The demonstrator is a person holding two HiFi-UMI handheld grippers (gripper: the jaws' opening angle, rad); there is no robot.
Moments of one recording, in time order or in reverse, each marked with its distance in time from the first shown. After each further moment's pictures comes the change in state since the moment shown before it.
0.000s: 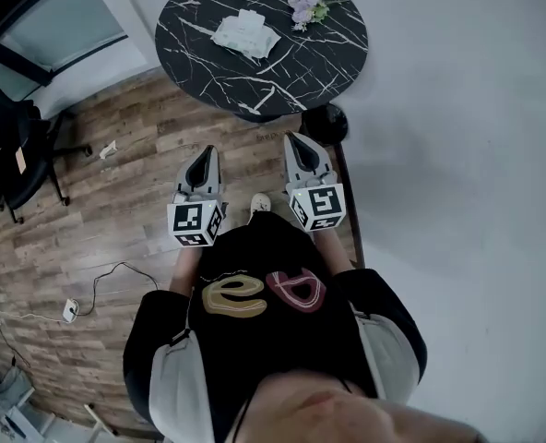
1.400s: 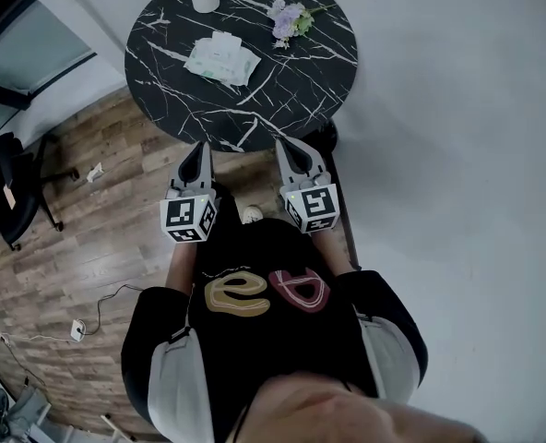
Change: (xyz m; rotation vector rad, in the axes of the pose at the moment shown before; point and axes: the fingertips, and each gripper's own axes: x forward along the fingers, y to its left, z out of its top) left arm 0.157 0.028 0.014 -0.030 0.042 -0.049; right arm 0.101 -0.089 -0.013 -0.010 0.112 -0.025
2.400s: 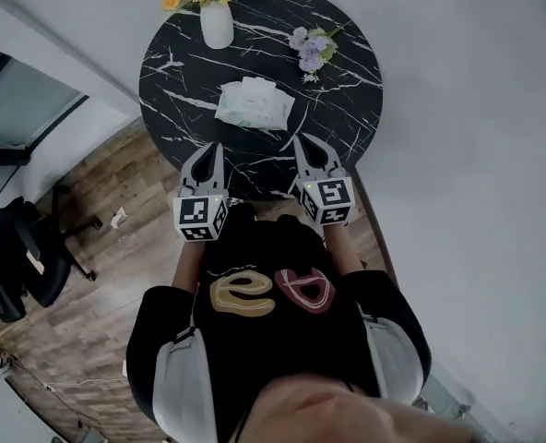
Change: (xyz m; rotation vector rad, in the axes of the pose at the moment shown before) left arm 0.134 0.148 0.048 0.076 0.094 -0.198; right arm 0.181 -0.016 0.033 0.107 0.100 -0.229
